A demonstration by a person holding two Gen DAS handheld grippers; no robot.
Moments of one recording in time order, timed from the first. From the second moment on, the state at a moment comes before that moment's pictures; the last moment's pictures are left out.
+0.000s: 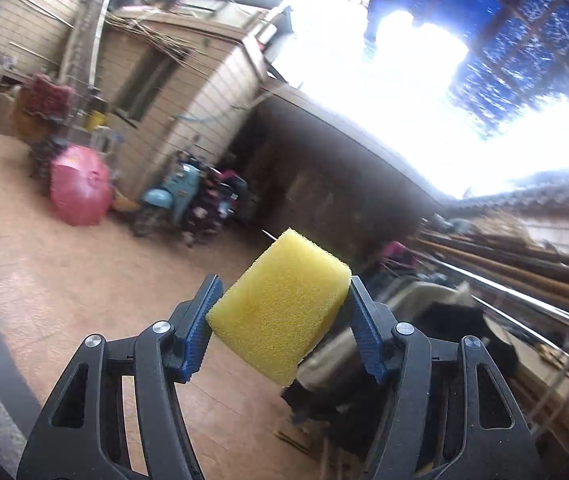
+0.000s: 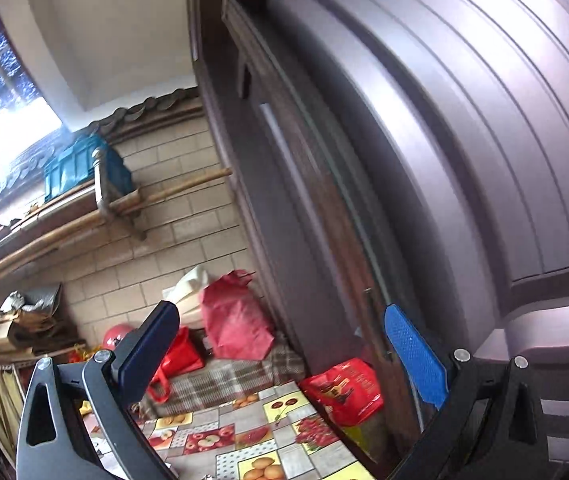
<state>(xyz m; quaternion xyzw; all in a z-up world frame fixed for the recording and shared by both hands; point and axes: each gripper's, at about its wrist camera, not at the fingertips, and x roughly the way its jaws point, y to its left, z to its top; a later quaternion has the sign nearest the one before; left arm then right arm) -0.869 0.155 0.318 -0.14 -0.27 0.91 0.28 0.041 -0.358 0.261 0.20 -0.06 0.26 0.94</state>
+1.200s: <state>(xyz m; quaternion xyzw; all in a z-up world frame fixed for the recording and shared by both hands) -0.104 0.135 0.120 -0.08 0.29 0.10 0.95 0.039 -0.182 0.115 0.04 0.19 0.50 0.84</state>
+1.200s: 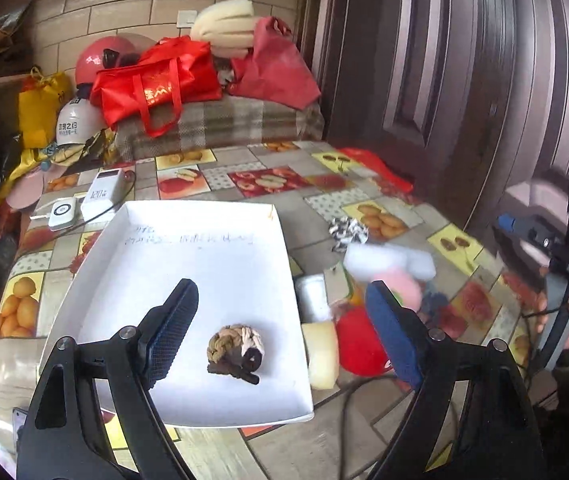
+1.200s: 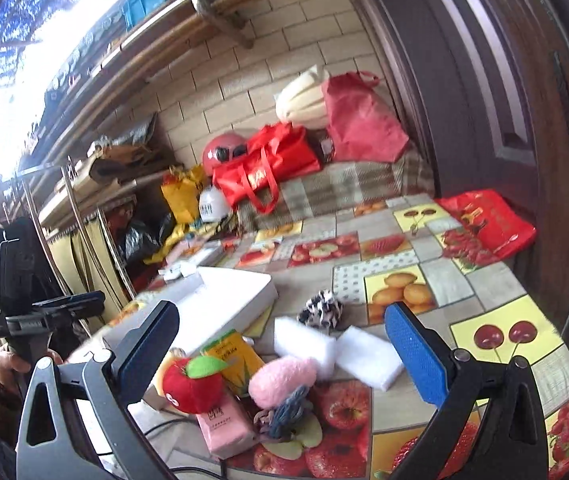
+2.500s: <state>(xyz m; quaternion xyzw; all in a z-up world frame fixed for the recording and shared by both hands) -0.138 0.094 0.059 -0.02 0.38 0.03 0.92 0.000 -0.088 0.028 -0.26 0.30 0.57 0.72</state>
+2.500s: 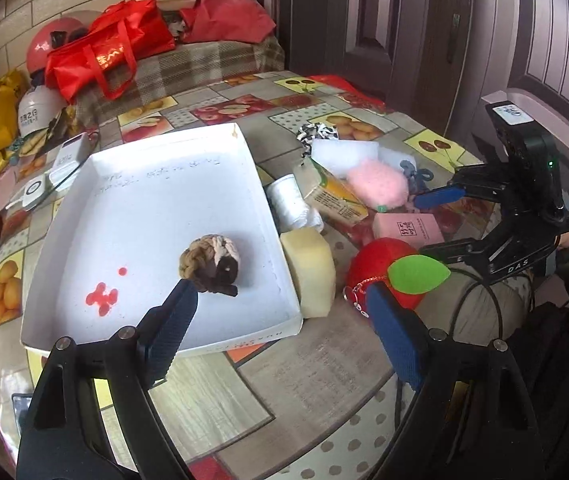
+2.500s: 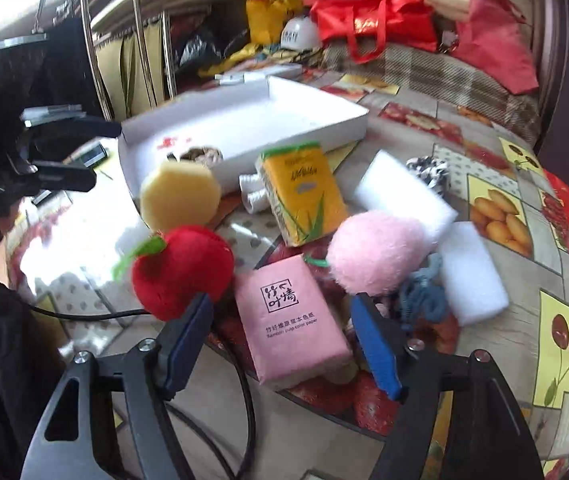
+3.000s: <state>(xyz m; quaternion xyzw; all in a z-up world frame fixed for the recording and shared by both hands) -0.092 0.073 0.029 0.04 0.43 0.02 0.90 0.007 -0.095 0.020 -0.26 0.31 0.56 0.72</state>
